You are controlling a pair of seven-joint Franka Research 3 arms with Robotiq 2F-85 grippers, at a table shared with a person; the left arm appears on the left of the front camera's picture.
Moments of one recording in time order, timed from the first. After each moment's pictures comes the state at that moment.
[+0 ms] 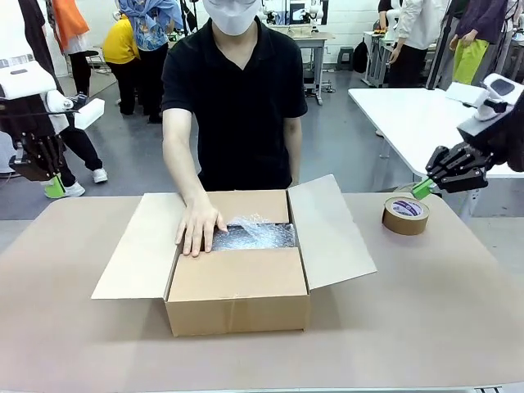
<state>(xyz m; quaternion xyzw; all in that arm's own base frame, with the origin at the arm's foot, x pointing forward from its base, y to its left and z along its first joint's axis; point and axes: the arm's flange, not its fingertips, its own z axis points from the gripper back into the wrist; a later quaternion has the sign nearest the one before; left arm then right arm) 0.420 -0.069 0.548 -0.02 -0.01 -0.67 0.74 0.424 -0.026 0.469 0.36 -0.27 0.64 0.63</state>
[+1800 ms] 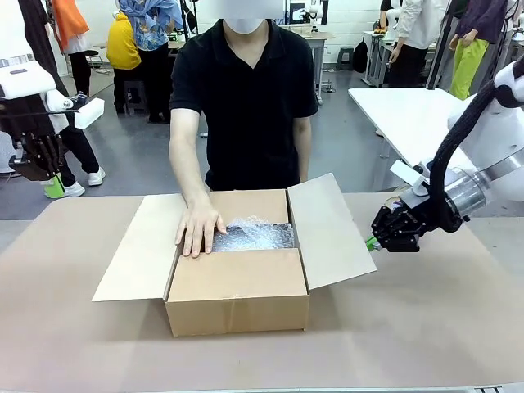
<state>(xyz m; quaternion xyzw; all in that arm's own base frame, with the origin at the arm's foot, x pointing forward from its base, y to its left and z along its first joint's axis) 0.420 -0.069 0.548 -0.02 -0.01 -0.67 0.74 0.435 0.047 0.331 0.38 -0.30 0.65 0.58</state>
